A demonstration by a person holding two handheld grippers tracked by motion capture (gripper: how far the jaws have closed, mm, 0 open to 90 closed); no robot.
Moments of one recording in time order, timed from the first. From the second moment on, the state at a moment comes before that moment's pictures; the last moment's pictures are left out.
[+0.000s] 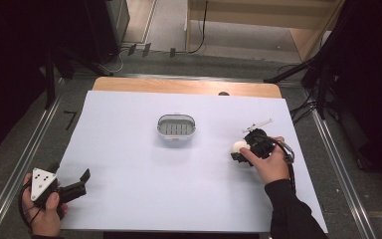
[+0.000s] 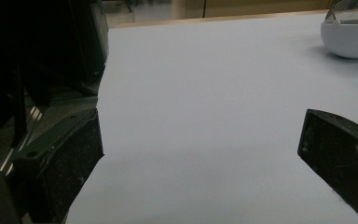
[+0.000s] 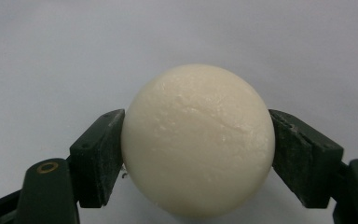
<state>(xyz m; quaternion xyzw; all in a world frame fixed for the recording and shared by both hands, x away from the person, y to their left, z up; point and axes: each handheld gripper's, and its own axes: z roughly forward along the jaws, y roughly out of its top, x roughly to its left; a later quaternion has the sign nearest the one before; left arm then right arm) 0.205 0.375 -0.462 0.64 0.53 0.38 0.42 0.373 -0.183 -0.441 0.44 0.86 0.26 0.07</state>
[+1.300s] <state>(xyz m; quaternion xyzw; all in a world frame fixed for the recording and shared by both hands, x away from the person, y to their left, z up) 0.204 0.375 -0.462 0.64 0.53 0.38 0.42 0.389 -0.123 -0.420 0.41 0.86 0.29 0.06</state>
